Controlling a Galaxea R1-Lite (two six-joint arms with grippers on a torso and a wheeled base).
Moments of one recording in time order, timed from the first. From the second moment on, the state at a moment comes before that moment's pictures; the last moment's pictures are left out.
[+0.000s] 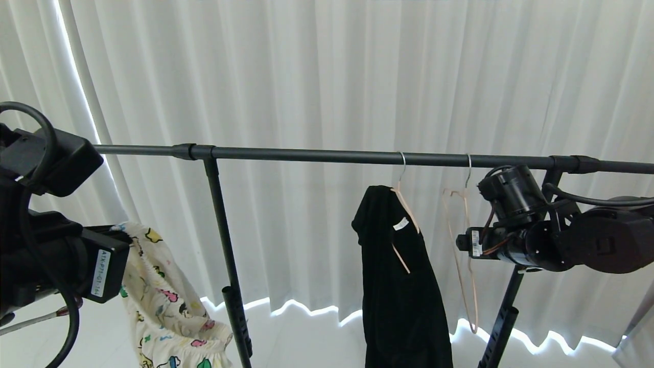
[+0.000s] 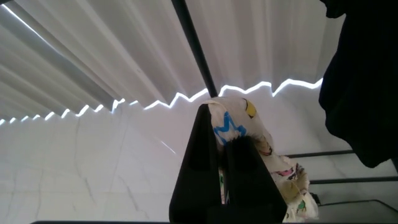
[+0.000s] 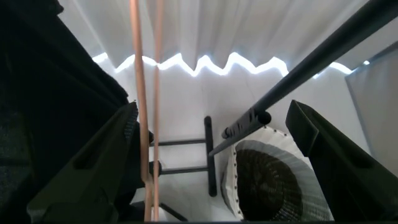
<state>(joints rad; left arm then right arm) -0.46 1.13 -0.88 0.27 0.40 0.13 0.54 1.78 -1.04 0.05 -0.51 0.43</state>
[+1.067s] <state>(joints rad) -0.46 1.12 -0.88 0.27 0.44 0.15 0.52 1.87 -0.91 -0.20 -0.28 0.40</state>
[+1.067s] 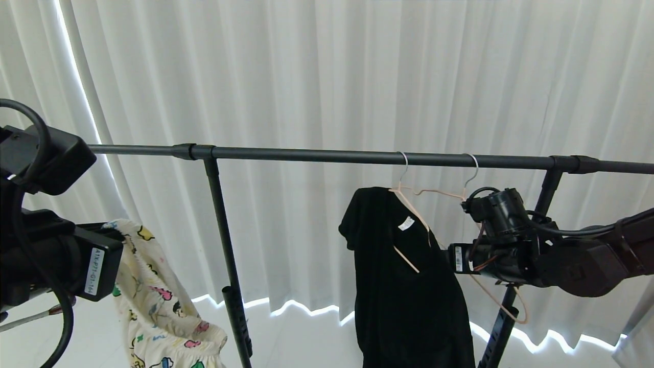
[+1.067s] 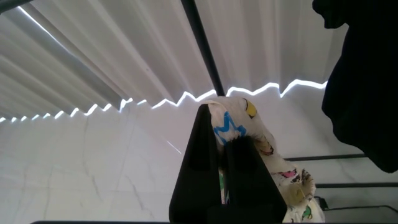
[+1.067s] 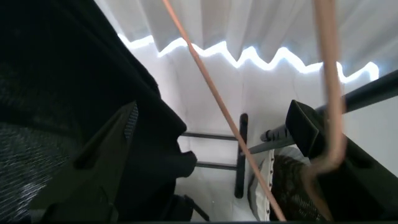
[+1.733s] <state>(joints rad) -0.47 1.13 -0.88 0.27 0.44 0.16 0.52 1.82 -0.89 -0.19 -0.28 0.37</state>
